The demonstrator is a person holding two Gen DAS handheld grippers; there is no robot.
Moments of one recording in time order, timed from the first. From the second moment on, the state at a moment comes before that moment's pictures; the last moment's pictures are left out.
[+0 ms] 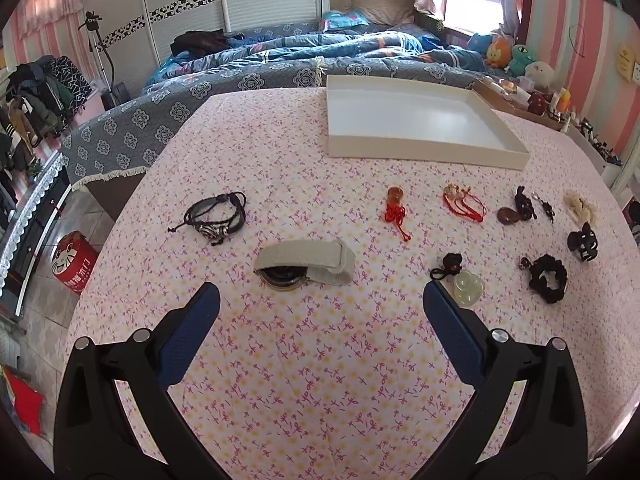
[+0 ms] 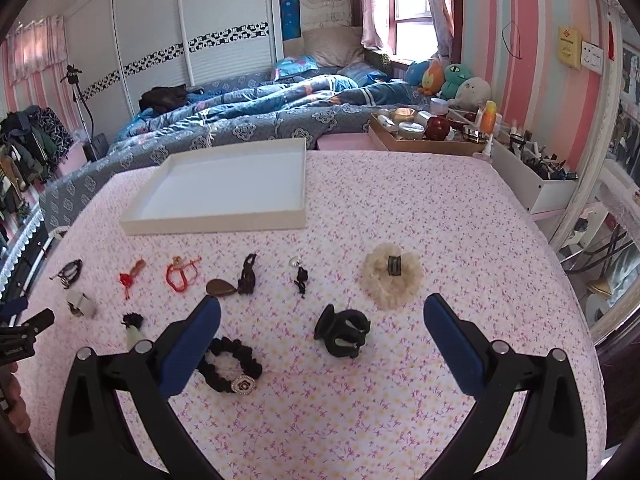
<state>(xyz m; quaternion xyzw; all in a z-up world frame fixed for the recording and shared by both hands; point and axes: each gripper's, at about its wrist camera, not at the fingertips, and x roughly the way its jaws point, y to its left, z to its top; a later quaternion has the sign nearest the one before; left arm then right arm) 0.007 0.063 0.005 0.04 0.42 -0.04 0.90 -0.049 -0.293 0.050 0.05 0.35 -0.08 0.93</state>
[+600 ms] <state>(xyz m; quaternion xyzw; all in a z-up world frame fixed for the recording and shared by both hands) 0.012 0.064 0.010 0.04 0.42 -0.07 0.91 -0.031 -0.277 0.038 0.05 0.38 -0.06 0.92</state>
